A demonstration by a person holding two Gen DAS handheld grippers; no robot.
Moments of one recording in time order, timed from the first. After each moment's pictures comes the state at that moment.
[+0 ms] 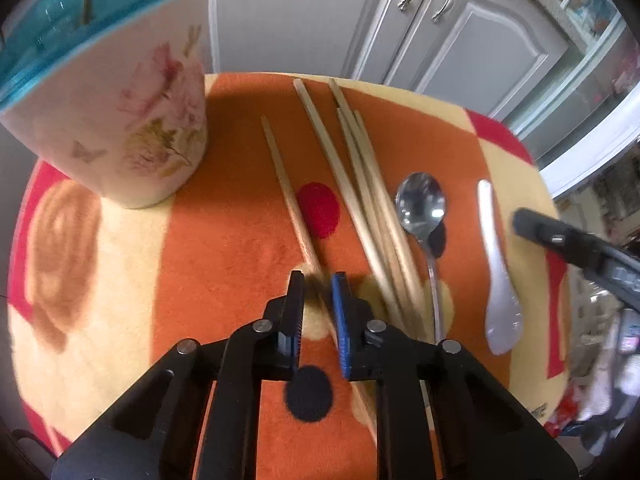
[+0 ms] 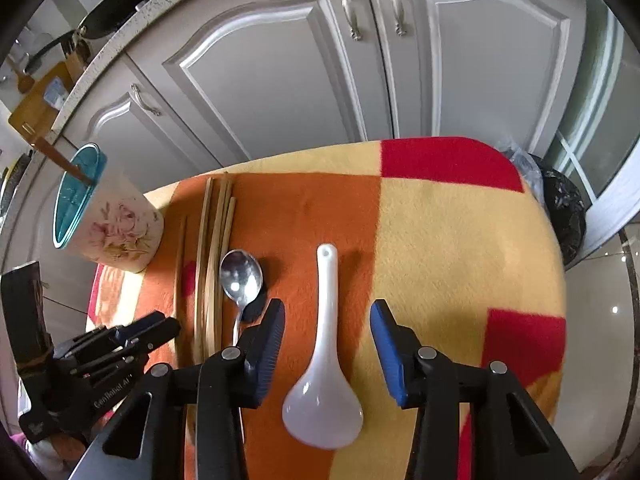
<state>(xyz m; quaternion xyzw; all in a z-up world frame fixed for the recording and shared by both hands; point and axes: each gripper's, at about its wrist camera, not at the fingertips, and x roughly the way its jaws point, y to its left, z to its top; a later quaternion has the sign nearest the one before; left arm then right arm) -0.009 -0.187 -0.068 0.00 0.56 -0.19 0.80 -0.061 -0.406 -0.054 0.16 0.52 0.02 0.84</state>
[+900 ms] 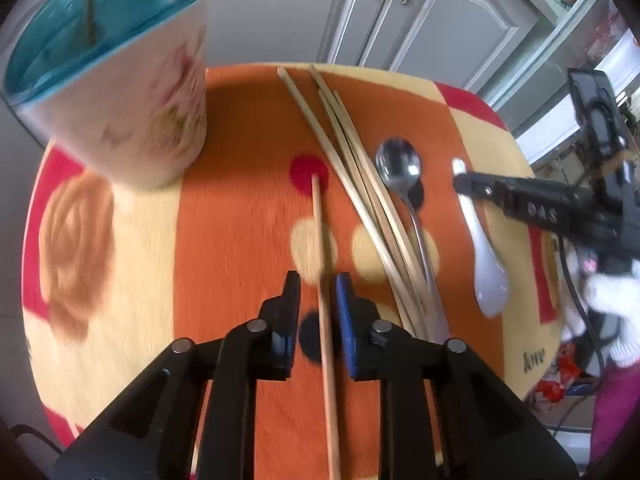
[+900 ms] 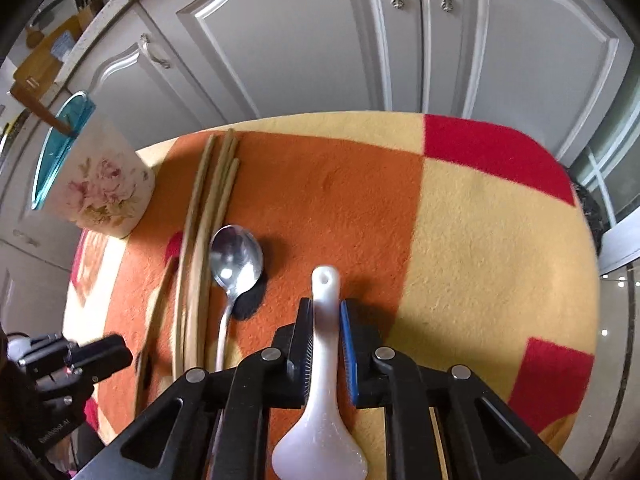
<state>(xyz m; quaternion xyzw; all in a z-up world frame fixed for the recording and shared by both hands) -0.021 -0.183 -0.055 0.05 0.57 -0.23 0.79 -0.040 -0.392 -0.081 0.10 0.56 0.05 0.82</state>
